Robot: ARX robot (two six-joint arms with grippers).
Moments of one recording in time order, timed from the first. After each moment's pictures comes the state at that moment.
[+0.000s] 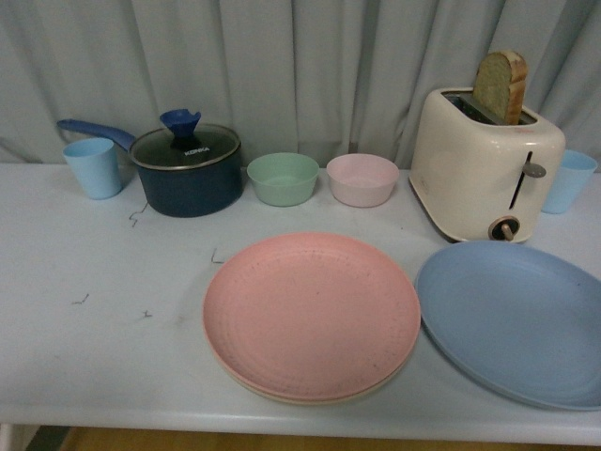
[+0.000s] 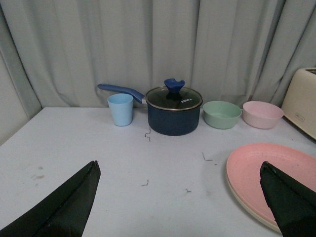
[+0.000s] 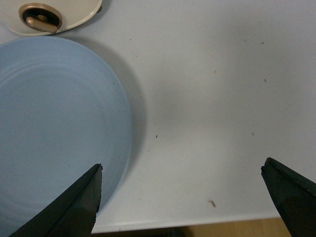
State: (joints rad) left arm 0.00 0.01 0.01 0.00 0.00 0.00; right arm -0.36 1.75 0.96 -0.12 -0.23 -0.18
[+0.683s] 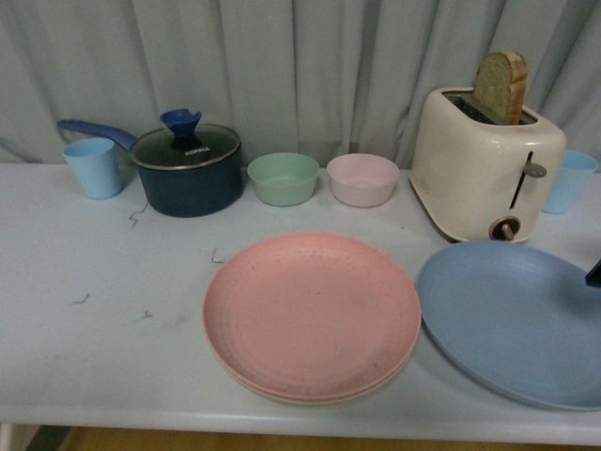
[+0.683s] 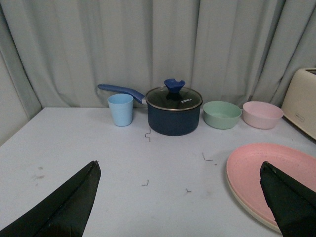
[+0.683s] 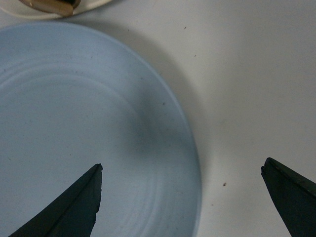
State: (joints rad) left arm 0.00 0.01 0.01 0.00 0.00 0.00; right arm -0.21 2.05 1.14 -0.08 -0.17 -0.07
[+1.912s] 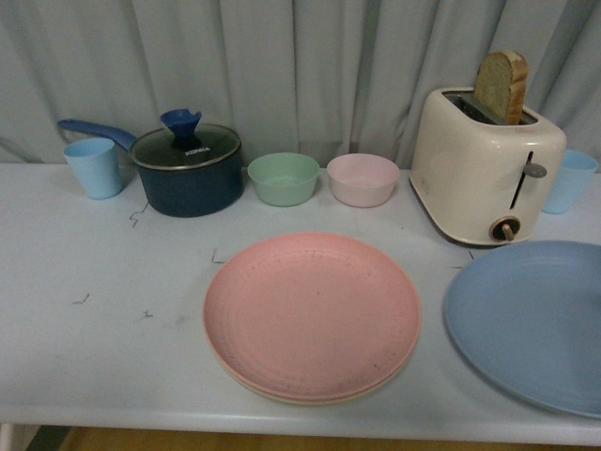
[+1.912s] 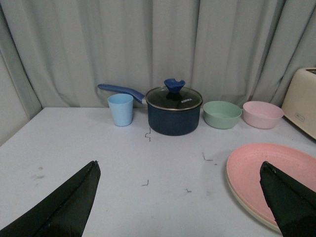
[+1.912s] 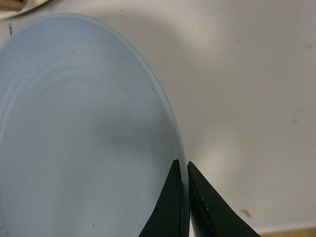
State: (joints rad) left arm 0.00 0.01 0.01 0.00 0.00 0.00; right arm -0.30 1.92 1.01 -0.09 -0.18 -0.05
